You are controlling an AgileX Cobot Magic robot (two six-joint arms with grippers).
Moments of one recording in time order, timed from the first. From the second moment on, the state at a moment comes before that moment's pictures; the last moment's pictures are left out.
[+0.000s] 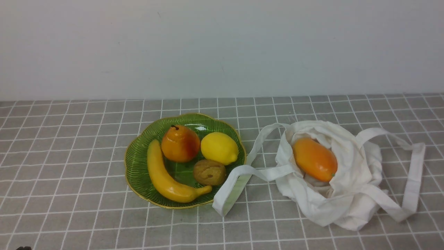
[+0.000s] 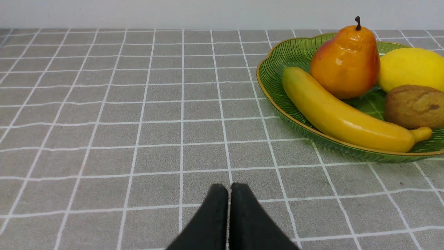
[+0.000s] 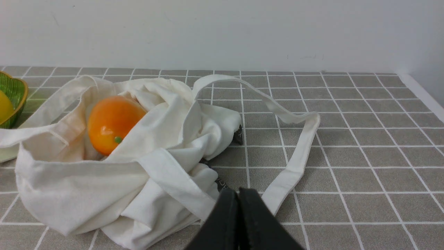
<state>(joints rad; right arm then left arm) 0.00 -0.02 0.02 0.01 0.38 -0.03 -0.01 -0.02 0.03 -0.12 0.37 0.07</state>
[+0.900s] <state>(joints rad) 0.00 -0.02 0.02 0.01 0.38 -0.03 -0.01 -0.02 0.03 -0.12 0.37 0.07</state>
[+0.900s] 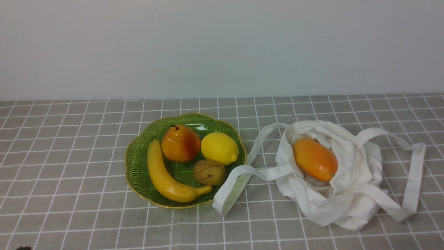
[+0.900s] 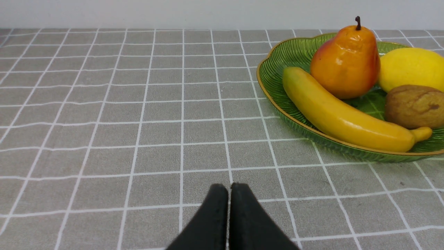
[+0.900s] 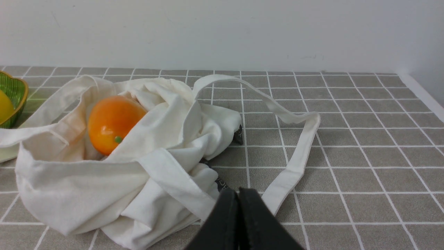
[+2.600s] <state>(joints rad) 0.00 1.04 -0.87 0.51 0.93 -0.43 -0.01 -0.02 0.03 -0.12 0.37 0.07</state>
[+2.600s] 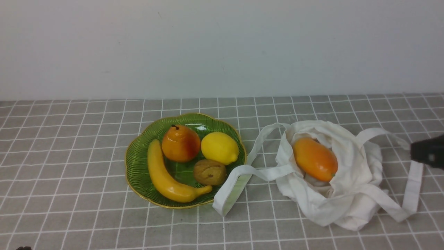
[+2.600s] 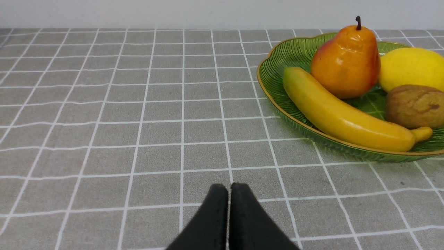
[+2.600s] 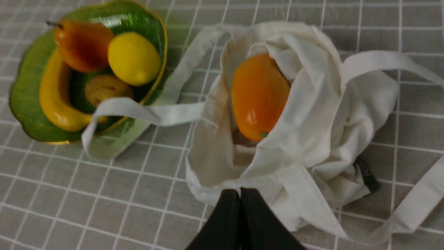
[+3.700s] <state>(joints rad) 0.34 1.89 -1.36 0.06 0.87 -0.29 -0.01 -0.02 0.03 -0.12 0.37 0.07</state>
